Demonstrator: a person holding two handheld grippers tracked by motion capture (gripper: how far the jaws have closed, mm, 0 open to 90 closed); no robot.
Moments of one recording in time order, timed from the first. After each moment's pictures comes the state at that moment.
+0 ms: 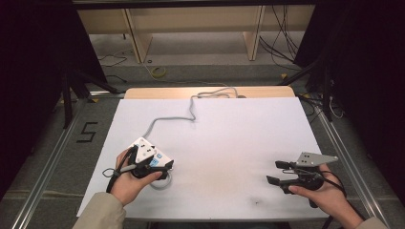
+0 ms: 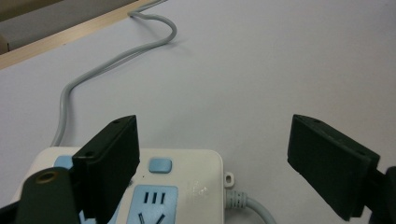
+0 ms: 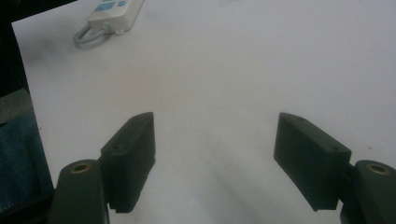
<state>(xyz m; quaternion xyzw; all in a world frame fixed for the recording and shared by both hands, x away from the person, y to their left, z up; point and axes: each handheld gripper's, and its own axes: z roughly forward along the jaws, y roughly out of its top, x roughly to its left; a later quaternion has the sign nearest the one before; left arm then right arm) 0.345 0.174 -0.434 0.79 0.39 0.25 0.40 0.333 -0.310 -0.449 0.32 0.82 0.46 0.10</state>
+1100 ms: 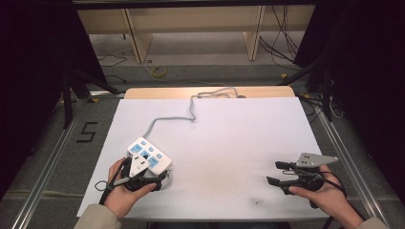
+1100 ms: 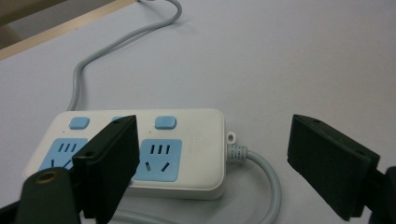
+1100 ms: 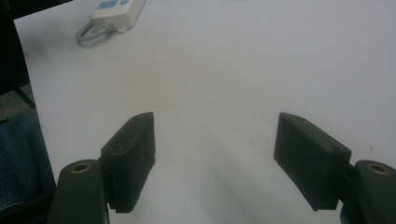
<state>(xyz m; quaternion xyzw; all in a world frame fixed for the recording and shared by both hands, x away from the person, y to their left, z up) 0.320 0.186 -0.444 0.79 0.39 0.27 0.38 0.331 -0.310 -0.449 0.32 0.82 0.47 0.10</state>
